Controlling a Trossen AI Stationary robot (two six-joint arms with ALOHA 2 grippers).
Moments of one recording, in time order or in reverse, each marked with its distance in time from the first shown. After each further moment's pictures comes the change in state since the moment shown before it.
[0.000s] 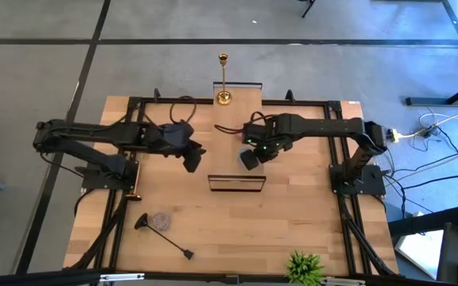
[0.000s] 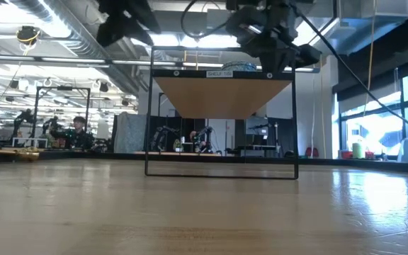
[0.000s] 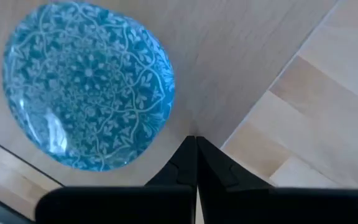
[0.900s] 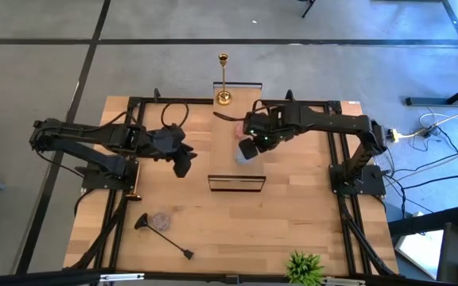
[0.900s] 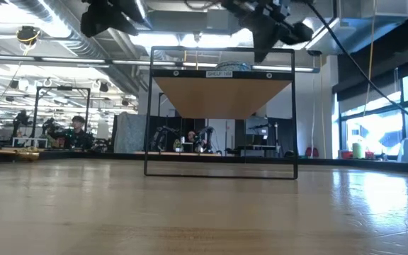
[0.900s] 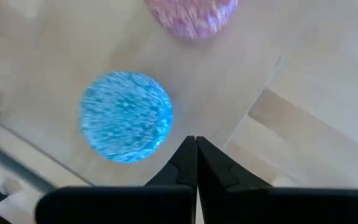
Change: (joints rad) left arm -0.084 -0.077 0.000 -0.118 -0.057 -0.006; right arm 0.002 0.002 0.215 -0.121 0.127 0.011
